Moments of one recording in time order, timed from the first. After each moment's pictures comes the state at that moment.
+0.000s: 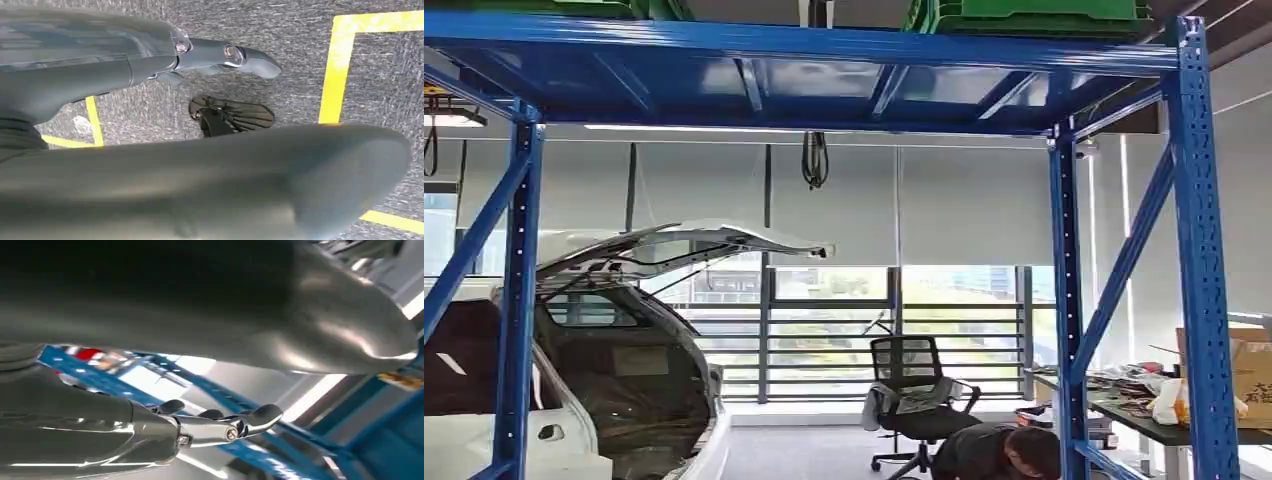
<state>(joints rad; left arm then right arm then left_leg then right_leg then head) -0.06 -0.15 1.27 -0.27 -1.03 -0.07 -0.35 0.04 -0.05 -0.18 -2.17 0.44 0.03 -0.54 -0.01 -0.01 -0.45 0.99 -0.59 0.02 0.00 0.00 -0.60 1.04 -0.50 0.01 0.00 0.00</state>
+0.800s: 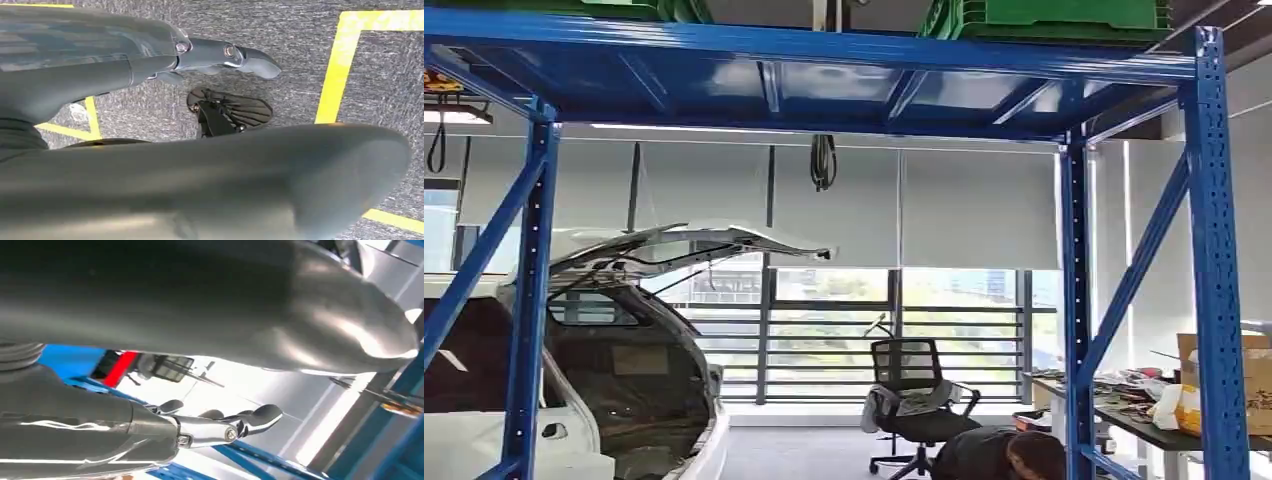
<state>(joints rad) -0.07 -0.16 1.35 -0.26 -1.04 -0.06 -0.37 0.14 -0.11 -0.09 -2.25 0.25 0.08 -0.39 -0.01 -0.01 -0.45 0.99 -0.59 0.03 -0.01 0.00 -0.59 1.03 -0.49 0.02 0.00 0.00</state>
